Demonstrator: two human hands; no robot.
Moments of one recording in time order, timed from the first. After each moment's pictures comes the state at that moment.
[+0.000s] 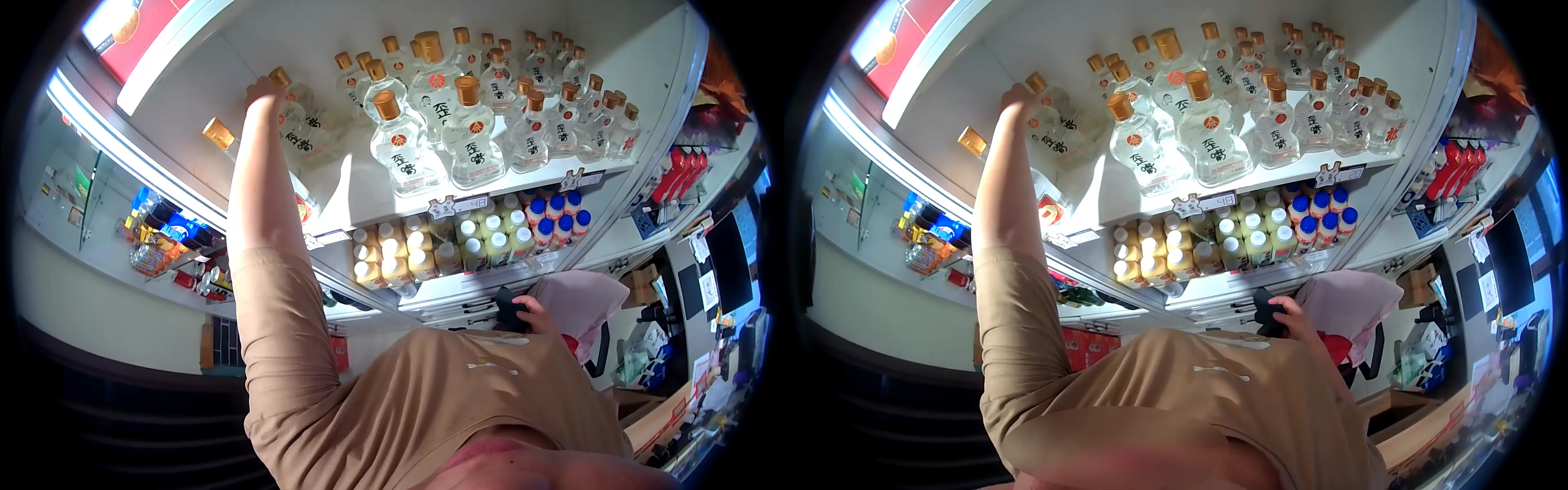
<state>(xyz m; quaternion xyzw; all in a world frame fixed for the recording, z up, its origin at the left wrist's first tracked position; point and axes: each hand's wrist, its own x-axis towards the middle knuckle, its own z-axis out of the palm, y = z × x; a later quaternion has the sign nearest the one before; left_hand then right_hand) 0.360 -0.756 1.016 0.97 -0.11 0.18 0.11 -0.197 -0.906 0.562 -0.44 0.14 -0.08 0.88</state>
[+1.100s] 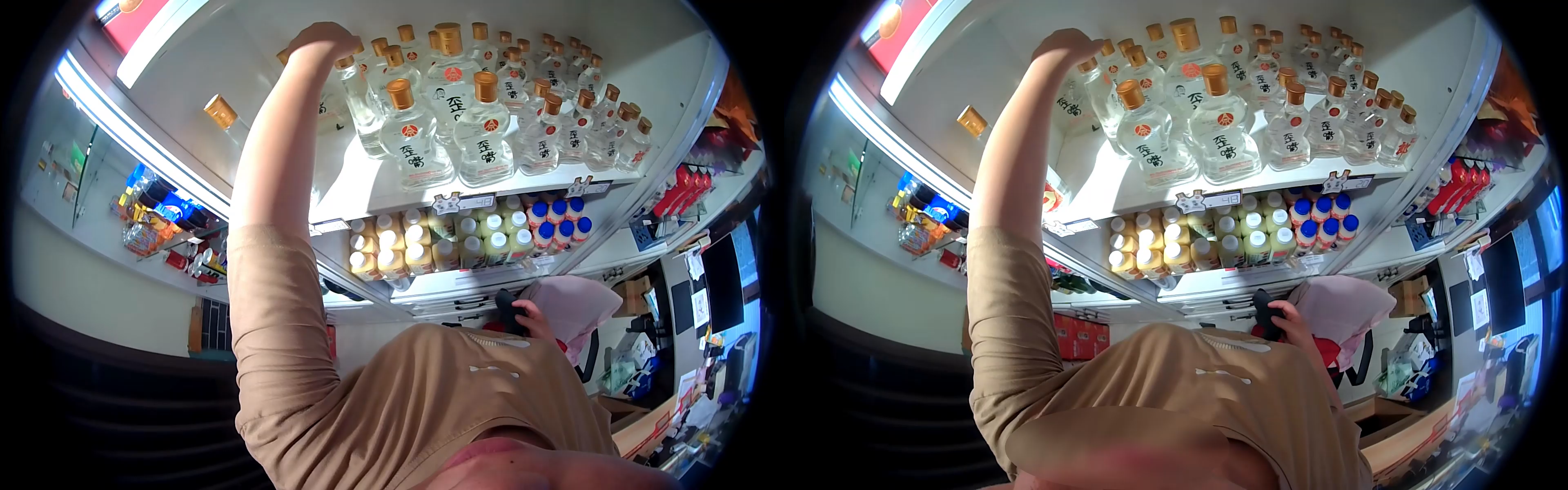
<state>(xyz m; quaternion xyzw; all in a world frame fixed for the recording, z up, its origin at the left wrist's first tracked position) 0.270 -0.828 1.046 0.95 -0.28 0.15 0.03 -0.202 -0.907 0.578 -0.48 0.14 -0.10 0.86</state>
